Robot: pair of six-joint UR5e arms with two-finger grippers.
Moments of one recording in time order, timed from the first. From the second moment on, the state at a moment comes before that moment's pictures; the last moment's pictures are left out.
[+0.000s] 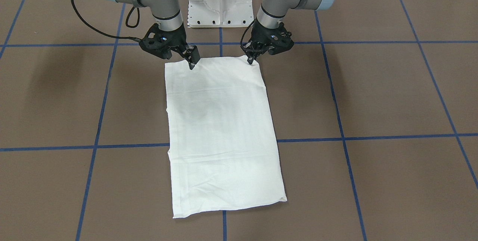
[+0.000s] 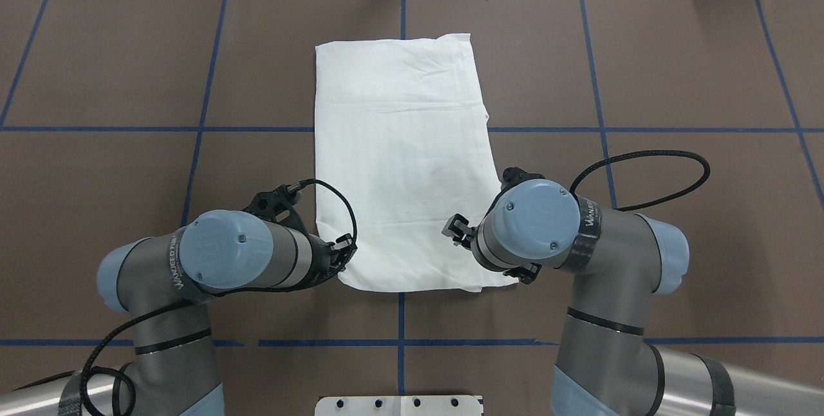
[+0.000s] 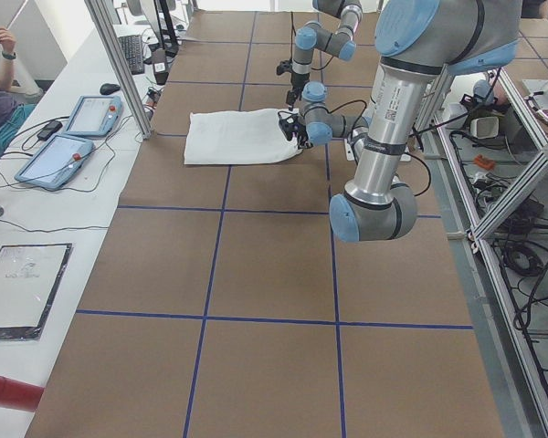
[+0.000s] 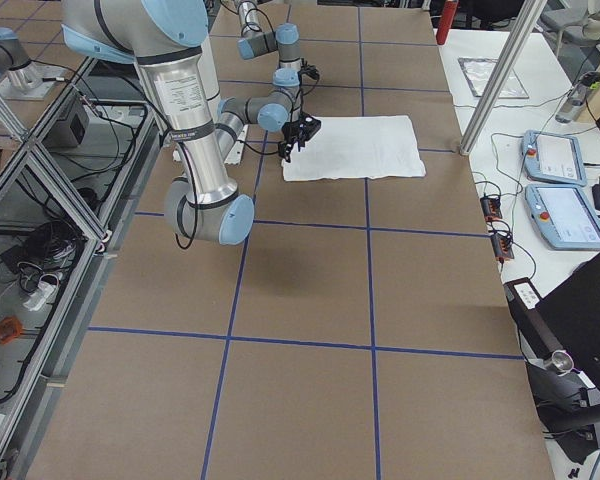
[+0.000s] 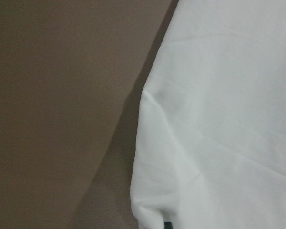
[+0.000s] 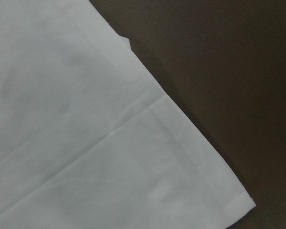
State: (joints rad) left arm -0.34 -2.00 -1.85 -1.89 -1.73 -1.88; right arm 0.37 -1.11 1.89 -1.58 1.75 1.89
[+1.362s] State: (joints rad) left arm -0.35 -2.00 -1.85 -1.89 -1.73 -1.88; right arm 0.30 -1.07 1.80 -1.59 1.74 1.99
